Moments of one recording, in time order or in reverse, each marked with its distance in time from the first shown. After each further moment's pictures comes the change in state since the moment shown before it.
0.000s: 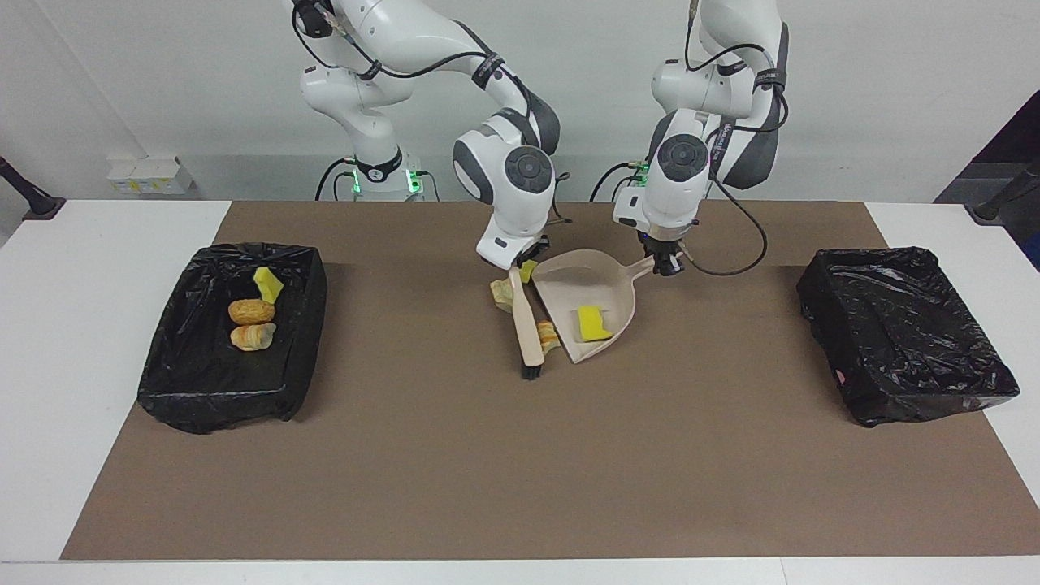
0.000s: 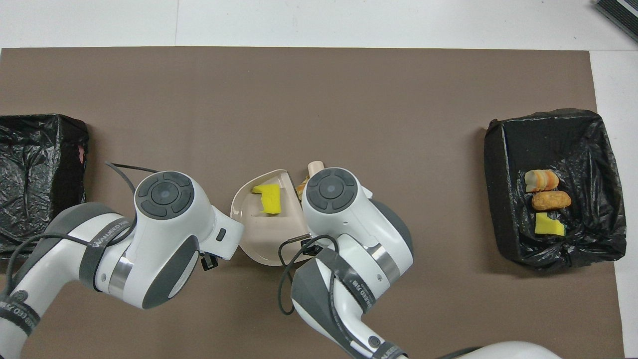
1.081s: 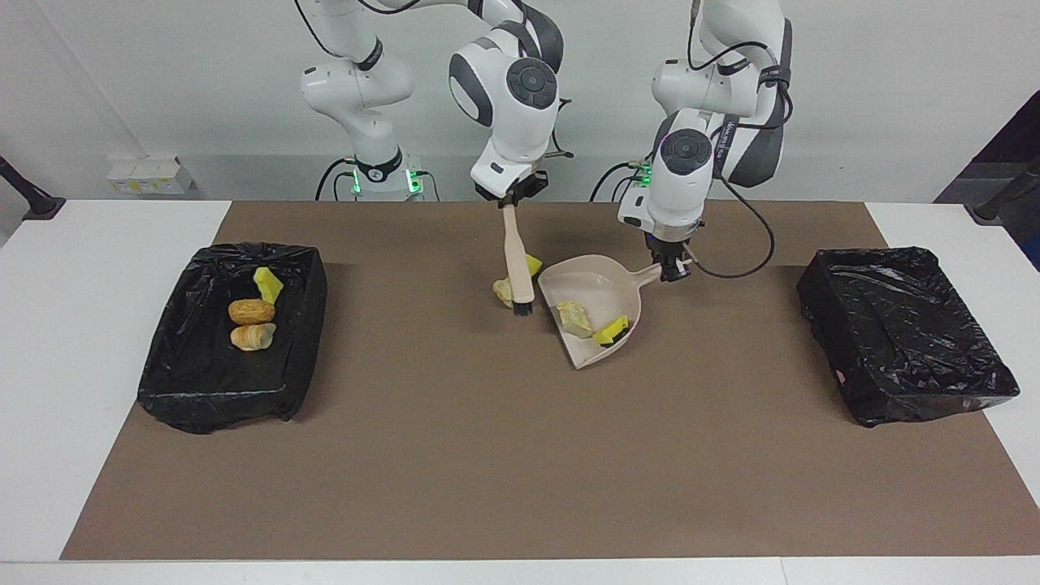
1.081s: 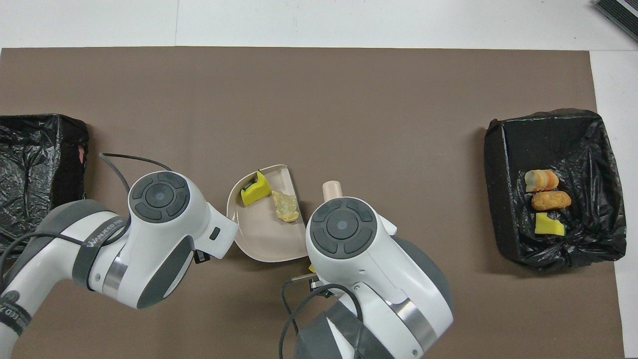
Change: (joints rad) left arm 0.005 -0.011 0.008 0.007 0.067 0.026 0.097; right arm -0.003 -0.246 -0.007 -0.033 0.101 -0.270 0.047
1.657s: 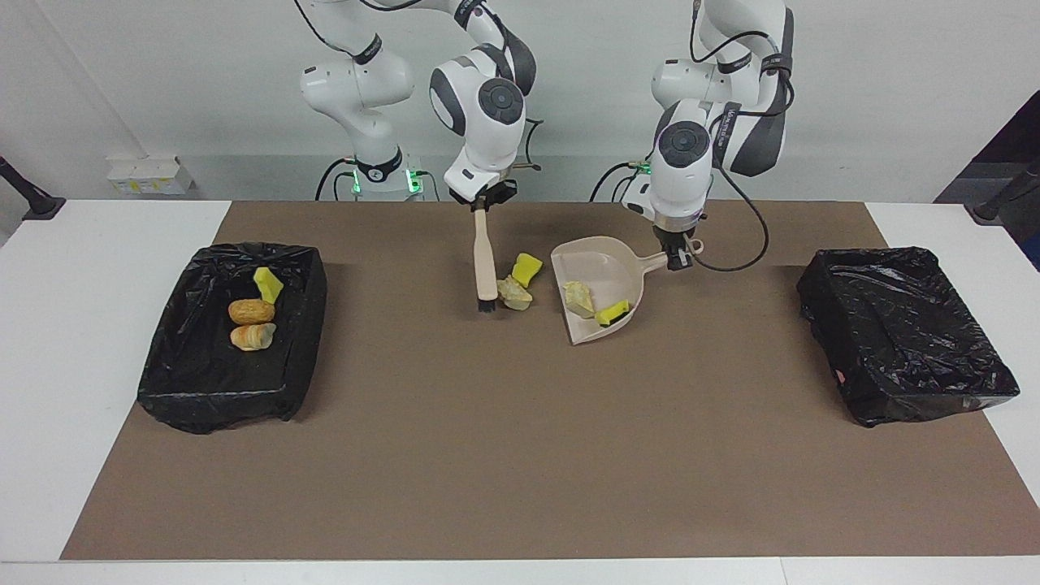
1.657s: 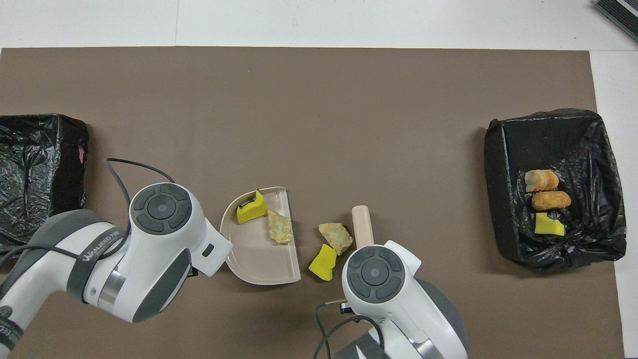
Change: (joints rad) left arm -0.011 -0.050 -0.006 -0.060 0.031 -0.055 0.064; right arm -0.019 -0.166 -0.001 -0.369 0.017 0.199 -0.021
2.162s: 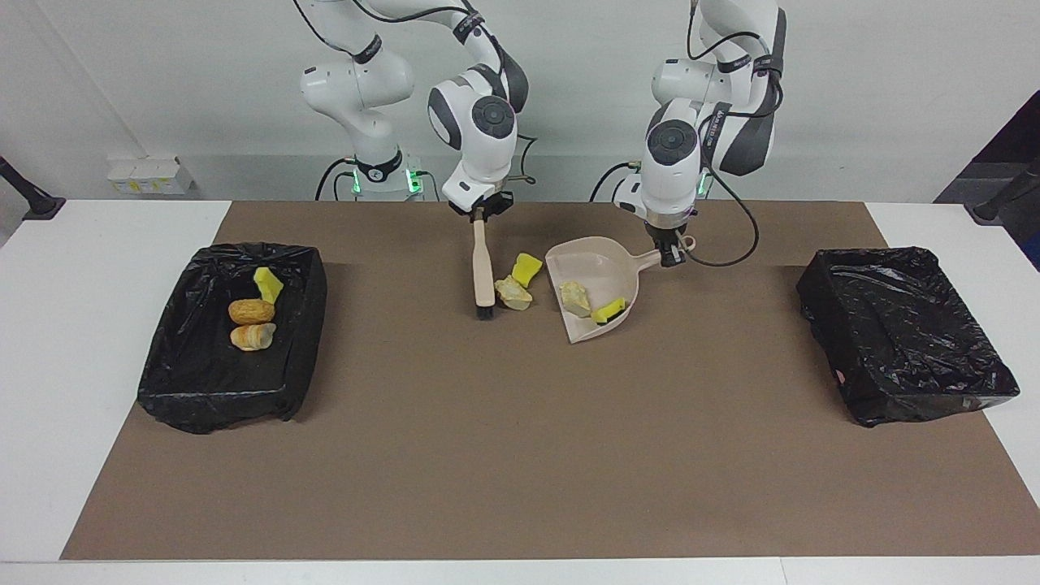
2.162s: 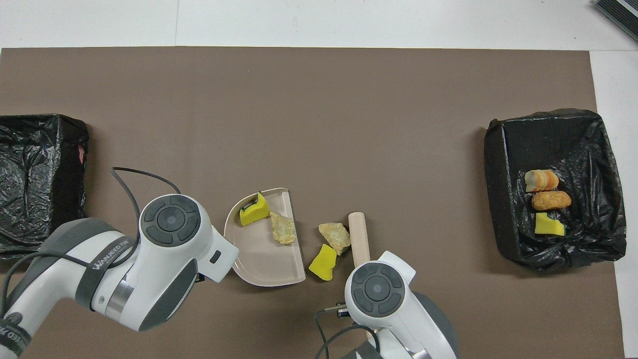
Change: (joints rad) left arm -0.012 -0.013 -0.005 -0.027 0.000 0.024 -0.048; right arm 0.042 0.001 0.003 -0.111 0.054 0.186 0.000
